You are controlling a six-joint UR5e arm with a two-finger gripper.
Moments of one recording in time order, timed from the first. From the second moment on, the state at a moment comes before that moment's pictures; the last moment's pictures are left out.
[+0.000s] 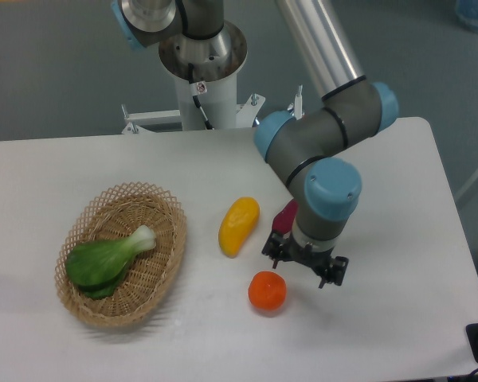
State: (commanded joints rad) arm 2.45 -2.13 -1.50 -1.05 1.49 0.90
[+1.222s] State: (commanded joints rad) arm 2.40 -2.20 -1.50 -1.04 1.52 0.82
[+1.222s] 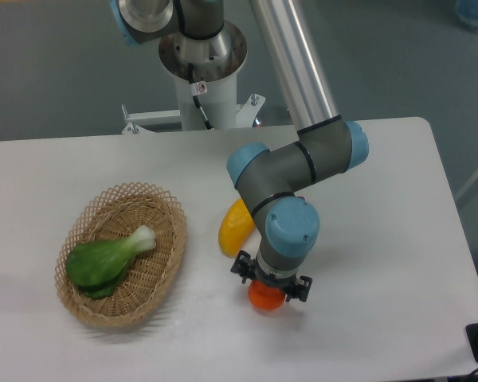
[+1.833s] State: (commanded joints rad) arm 2.40 -2.19 -1.49 -1.04 1.51 0.82
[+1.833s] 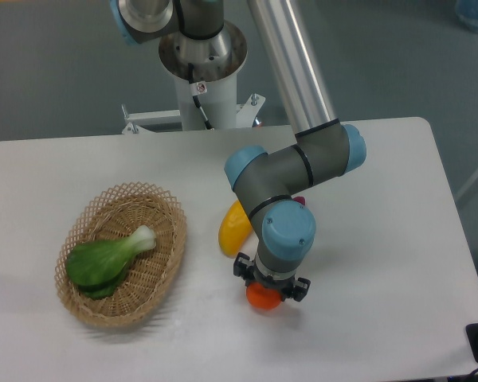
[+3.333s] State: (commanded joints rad) arm 2.54 -2.04 -1.39 -1.17 1.58 1.08
